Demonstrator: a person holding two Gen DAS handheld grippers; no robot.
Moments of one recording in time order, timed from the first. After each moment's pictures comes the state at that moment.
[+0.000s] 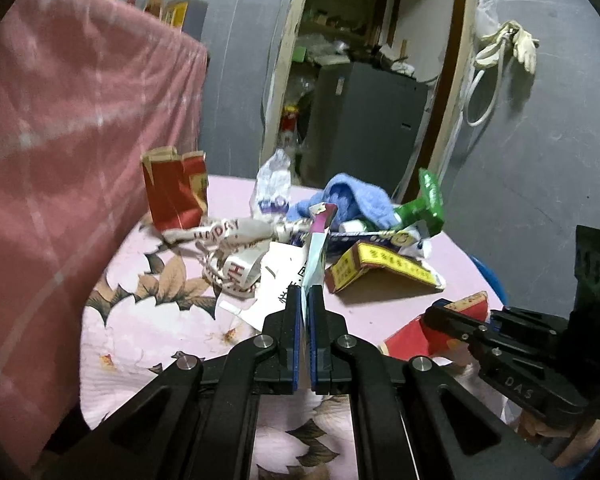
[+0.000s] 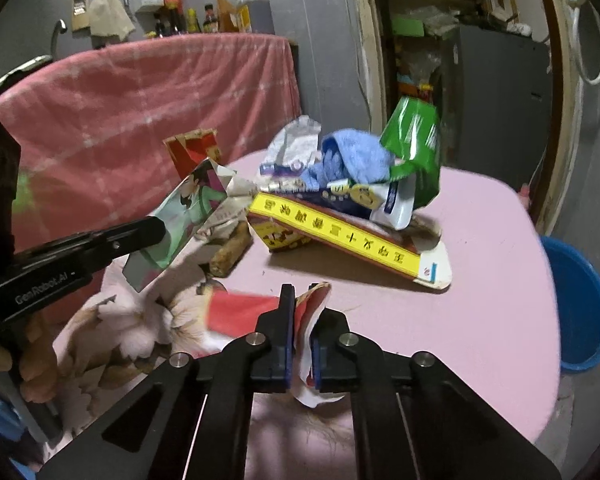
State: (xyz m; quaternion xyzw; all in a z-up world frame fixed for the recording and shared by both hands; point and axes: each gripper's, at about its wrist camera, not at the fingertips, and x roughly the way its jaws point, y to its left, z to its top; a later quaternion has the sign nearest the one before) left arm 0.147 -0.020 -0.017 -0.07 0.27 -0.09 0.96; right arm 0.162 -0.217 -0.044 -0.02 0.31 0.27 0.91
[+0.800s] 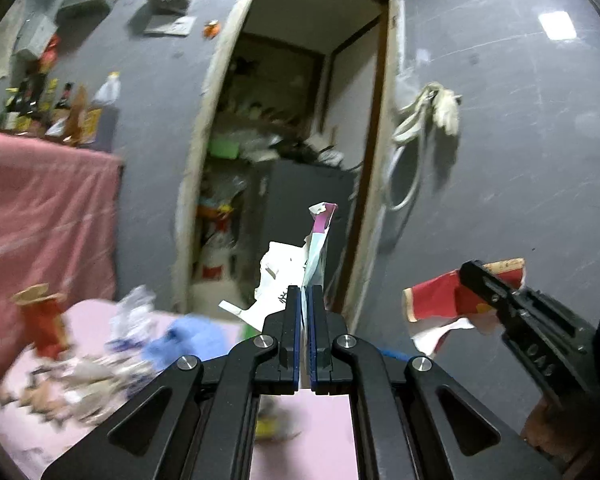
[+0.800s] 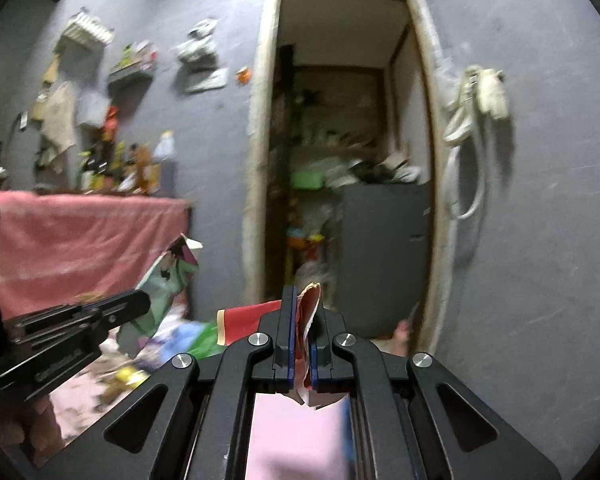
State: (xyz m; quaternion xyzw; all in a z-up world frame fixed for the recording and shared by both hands) left arm 0.171 -0.159 0.058 -0.08 0.08 -0.18 0.98; right arm 0.150 -0.338 0.063 -0.03 0.03 0.07 1.00
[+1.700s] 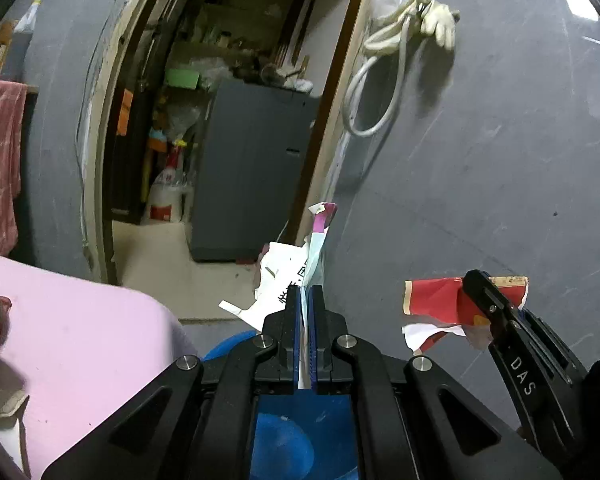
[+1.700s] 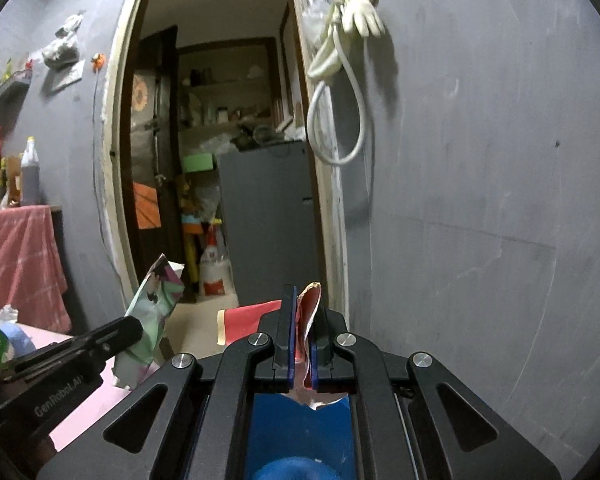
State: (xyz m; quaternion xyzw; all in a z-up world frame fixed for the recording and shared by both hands) left arm 0.332 -0.352 -0.006 -0.08 0.20 -0.22 0.95; right arm 0.259 -0.516 -0.011 0.05 0.10 -0.05 0.99
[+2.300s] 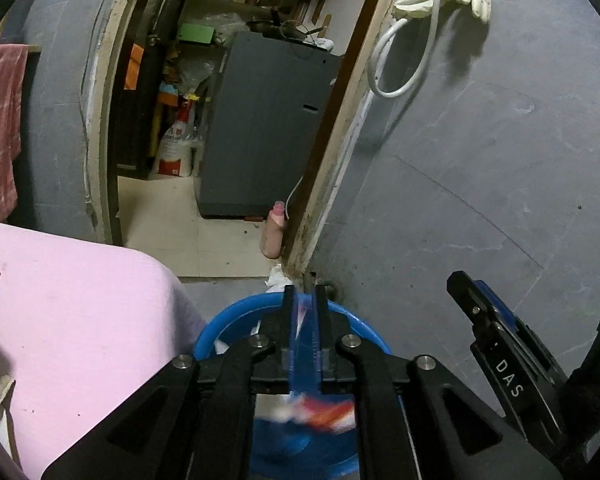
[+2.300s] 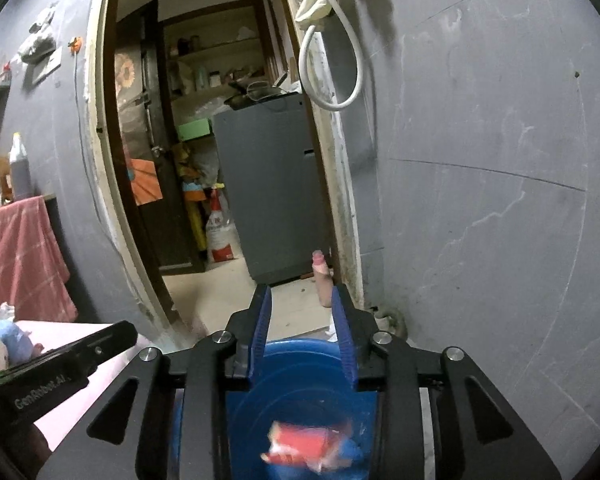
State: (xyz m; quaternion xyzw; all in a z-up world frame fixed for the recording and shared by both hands) left arm 0.355 -0.350 -0.033 -0.09 0.28 -0.20 0.93; right arm 0.289 -0.531 -0.030 0.09 0.16 -0.04 0.98
